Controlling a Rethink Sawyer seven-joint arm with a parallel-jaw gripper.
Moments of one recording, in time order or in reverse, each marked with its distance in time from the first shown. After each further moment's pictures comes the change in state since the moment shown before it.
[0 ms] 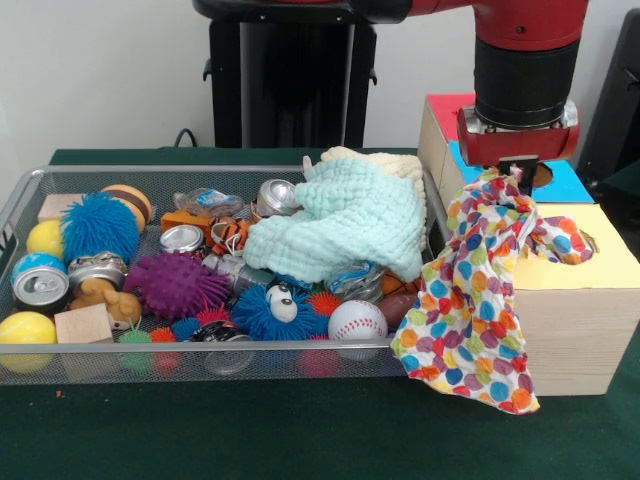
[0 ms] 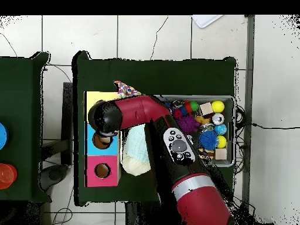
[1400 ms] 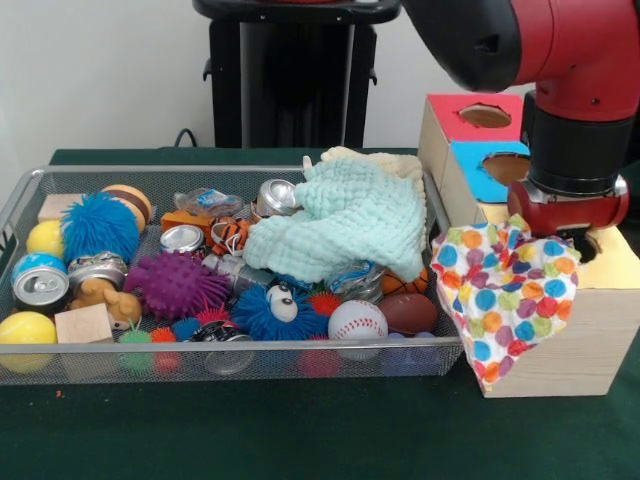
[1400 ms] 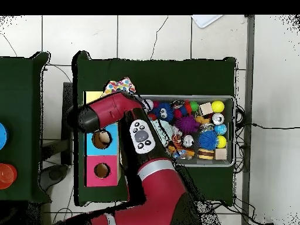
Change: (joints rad) arm 0.176 0.133 -0.089 -0.162 -0.156 -0.136 0.000
